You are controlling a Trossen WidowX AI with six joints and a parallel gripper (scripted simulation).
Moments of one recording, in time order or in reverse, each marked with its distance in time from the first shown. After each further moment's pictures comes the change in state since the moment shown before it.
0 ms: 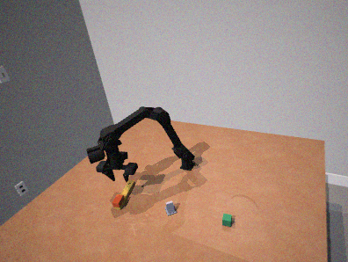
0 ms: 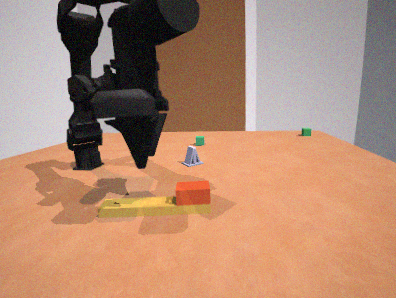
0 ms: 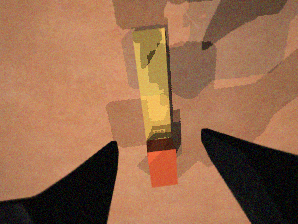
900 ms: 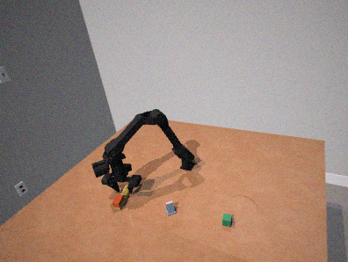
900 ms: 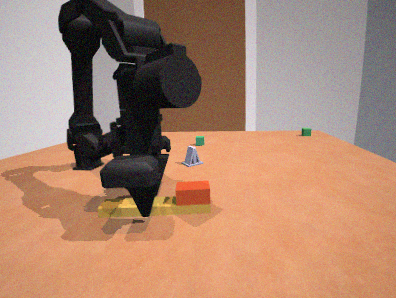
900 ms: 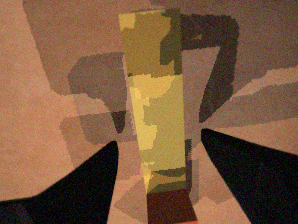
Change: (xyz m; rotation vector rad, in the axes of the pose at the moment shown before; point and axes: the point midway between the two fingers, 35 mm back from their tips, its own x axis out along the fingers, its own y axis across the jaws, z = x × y) arm 0.075 -0.004 0.003 0.002 -0.010 -0.012
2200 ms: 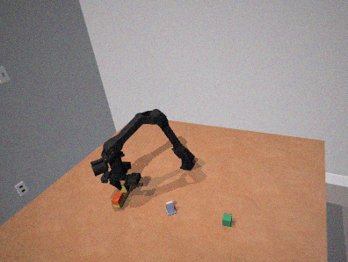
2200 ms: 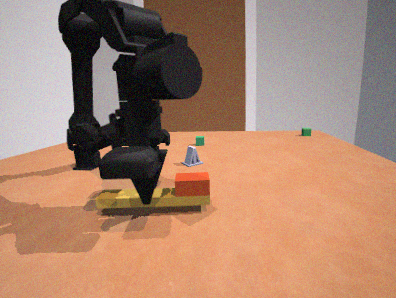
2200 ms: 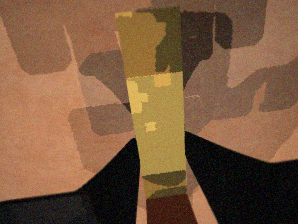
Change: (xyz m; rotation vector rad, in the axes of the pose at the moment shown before) arm -0.012 -0.001 0.001 0.000 -0.013 -0.014
